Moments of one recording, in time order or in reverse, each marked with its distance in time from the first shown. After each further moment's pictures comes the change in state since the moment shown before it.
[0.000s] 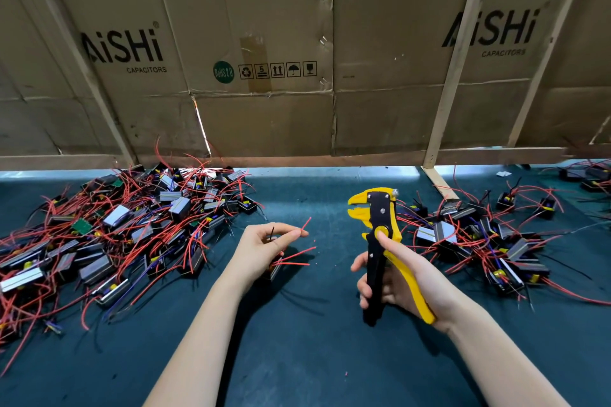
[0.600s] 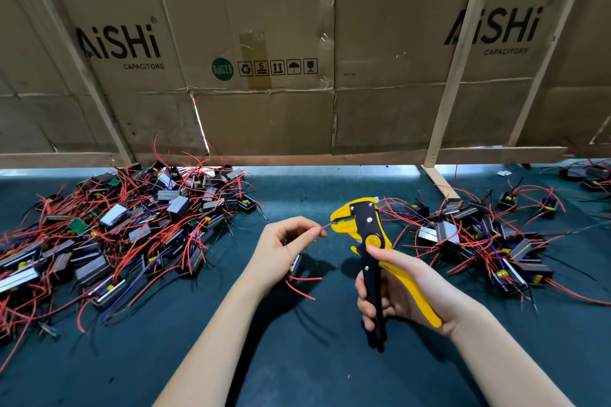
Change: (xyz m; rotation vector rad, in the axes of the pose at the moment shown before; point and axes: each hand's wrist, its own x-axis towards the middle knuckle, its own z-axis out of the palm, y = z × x) left_hand -0.003 0.012 0.026 -0.066 -0.064 0.174; right_hand -0.004 -0.004 0.001 -0.089 -0.176 0.112
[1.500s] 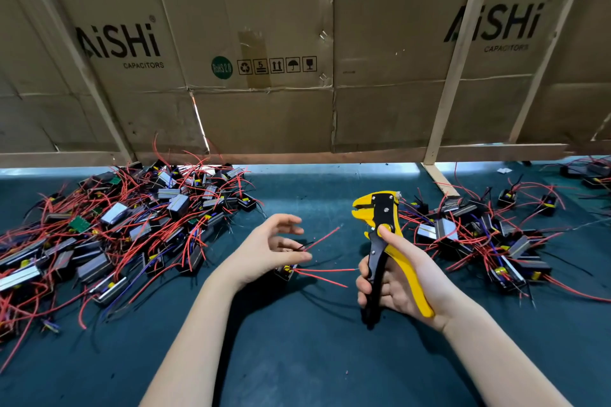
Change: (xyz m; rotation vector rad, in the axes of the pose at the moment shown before) left_hand -0.004 -0.008 -0.031 -0.045 -0.149 -0.231; right_hand 0.007 0.005 0.001 0.223 0.198 -0.036
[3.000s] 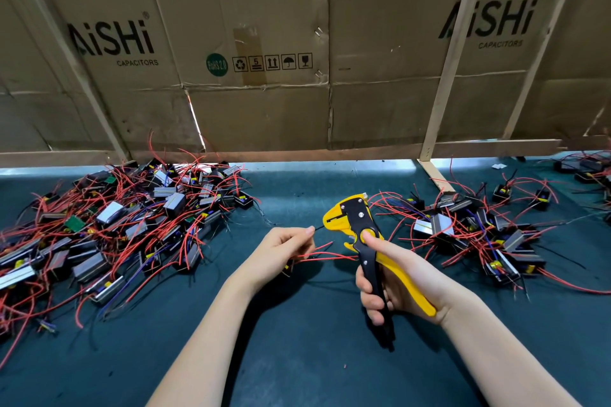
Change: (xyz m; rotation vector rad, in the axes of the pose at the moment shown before) left_hand 0.002 0.003 0.026 0.189 -0.076 0.139; right_hand -0.001 -0.004 -0.001 -0.234 -0.186 0.086
